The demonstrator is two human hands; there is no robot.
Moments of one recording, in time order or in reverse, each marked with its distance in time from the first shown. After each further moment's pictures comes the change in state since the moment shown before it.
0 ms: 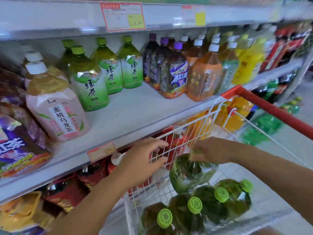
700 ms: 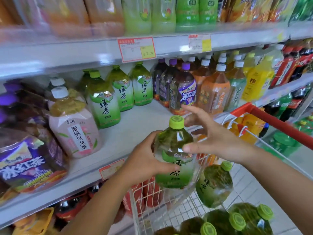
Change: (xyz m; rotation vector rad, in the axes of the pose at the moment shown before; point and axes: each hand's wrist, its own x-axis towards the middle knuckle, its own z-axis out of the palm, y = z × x) left_hand 0.025 0.013 -0.038 -0.446 0.080 -0.091; right_hand -0.022 -0.051 -0.059 0.819 0.416 -0.448
